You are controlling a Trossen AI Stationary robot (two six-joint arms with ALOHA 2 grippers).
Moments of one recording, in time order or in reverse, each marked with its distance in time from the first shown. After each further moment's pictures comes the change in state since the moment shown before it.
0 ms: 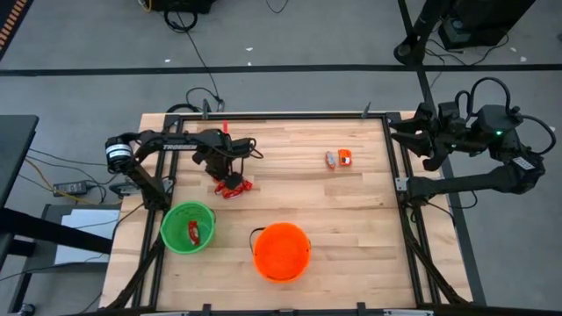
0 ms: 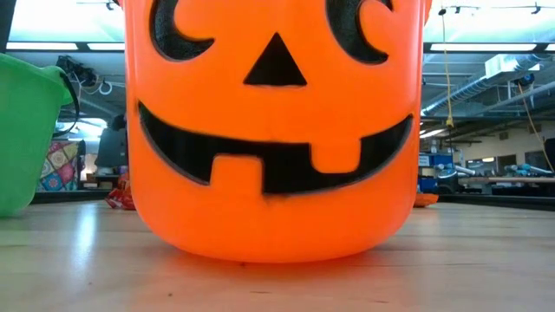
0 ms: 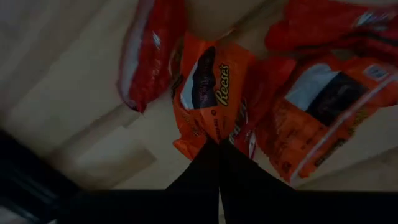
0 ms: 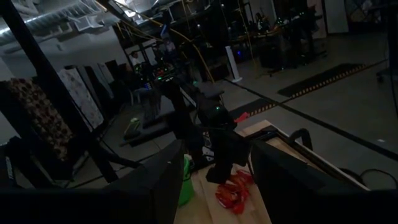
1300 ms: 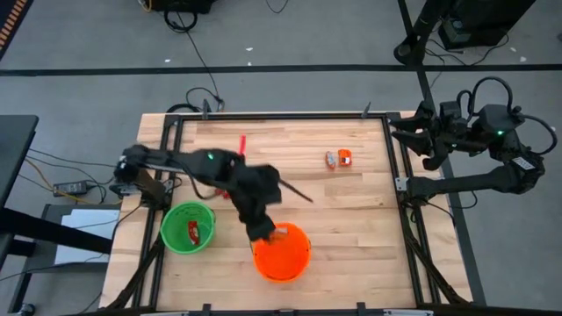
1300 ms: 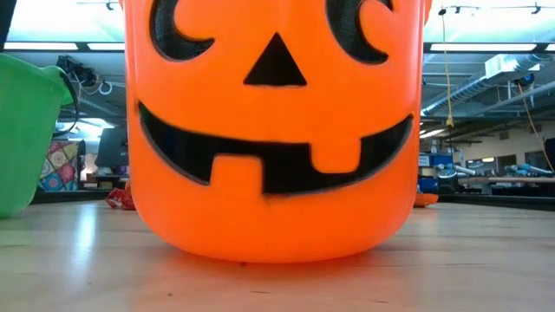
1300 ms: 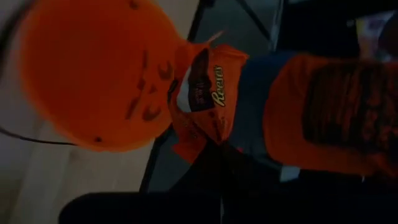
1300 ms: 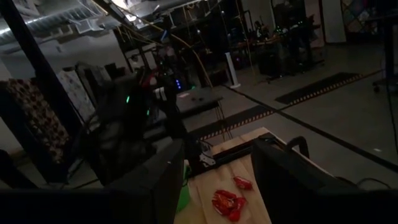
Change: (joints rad) left arm -0.571 0.136 0.842 0.080 0.567 -0.301; right arm 0.000 0.000 0.000 0.028 0.009 -0.027
